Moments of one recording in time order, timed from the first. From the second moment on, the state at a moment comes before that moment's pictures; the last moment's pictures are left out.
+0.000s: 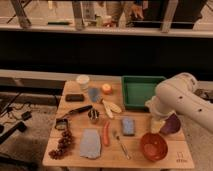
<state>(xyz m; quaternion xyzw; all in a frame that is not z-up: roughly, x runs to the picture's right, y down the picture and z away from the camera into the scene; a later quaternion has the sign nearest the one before) 0.209 0.131 0.662 -0.26 -0.03 -0.03 0.97</state>
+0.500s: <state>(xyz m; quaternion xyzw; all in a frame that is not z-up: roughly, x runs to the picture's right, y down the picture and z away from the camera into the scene) 0.144 0.149 0.647 -0.25 -0.07 -0.09 0.96</state>
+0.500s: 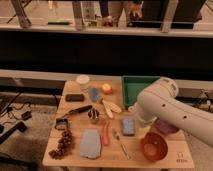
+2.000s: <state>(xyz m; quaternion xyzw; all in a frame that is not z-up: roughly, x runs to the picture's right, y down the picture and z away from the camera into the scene) -0.027 0.194 0.613 -0.24 -0.13 -0.26 0.93</state>
